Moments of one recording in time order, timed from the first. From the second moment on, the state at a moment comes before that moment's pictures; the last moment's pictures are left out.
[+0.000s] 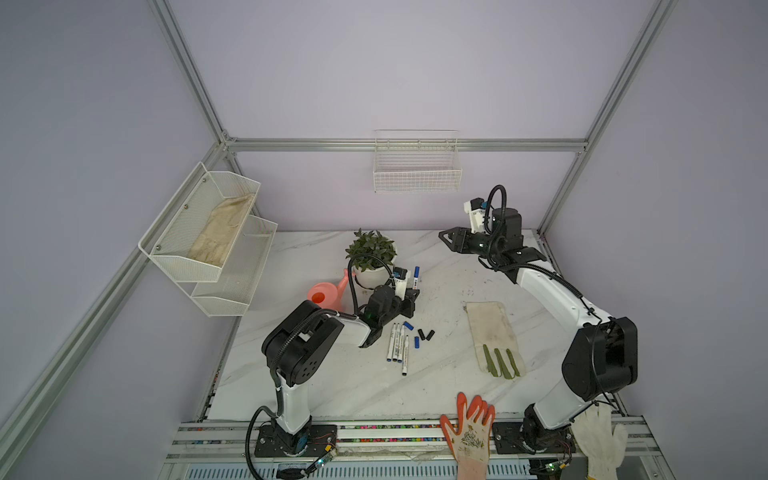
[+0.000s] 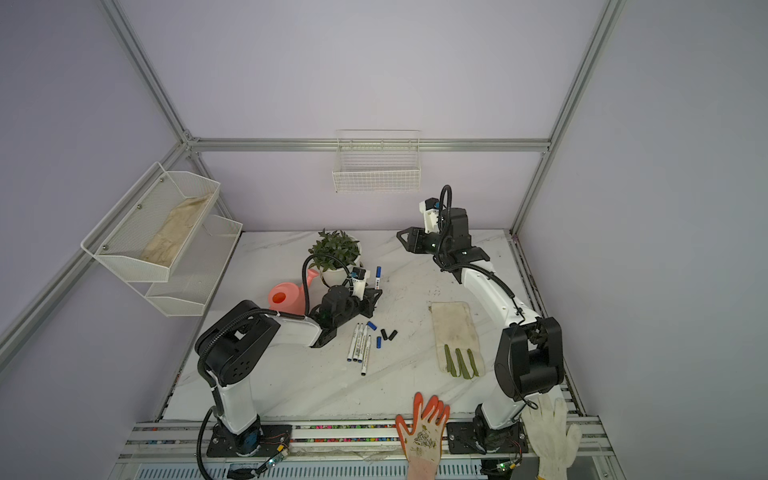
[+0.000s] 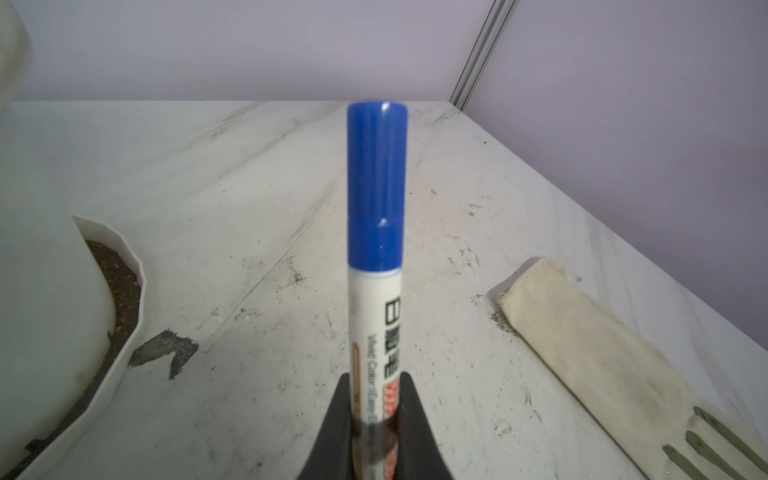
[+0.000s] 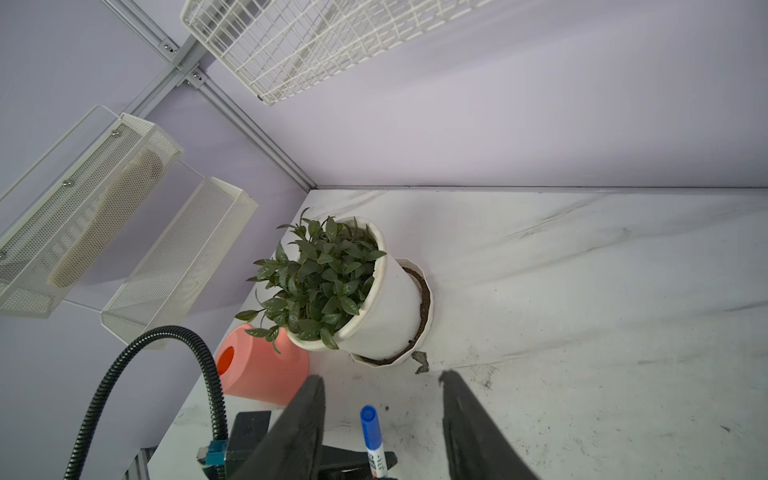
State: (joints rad) left arm -0.64 1.90 0.87 0.71 0.05 -0.28; right arm 0.27 1.64 1.40 -0.16 -0.51 0.41
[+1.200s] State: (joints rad) left arm -0.59 2.17 1.43 -0.04 -0.07 -0.21; right arm 0.27 1.66 1.28 -0.16 -0.42 0.45
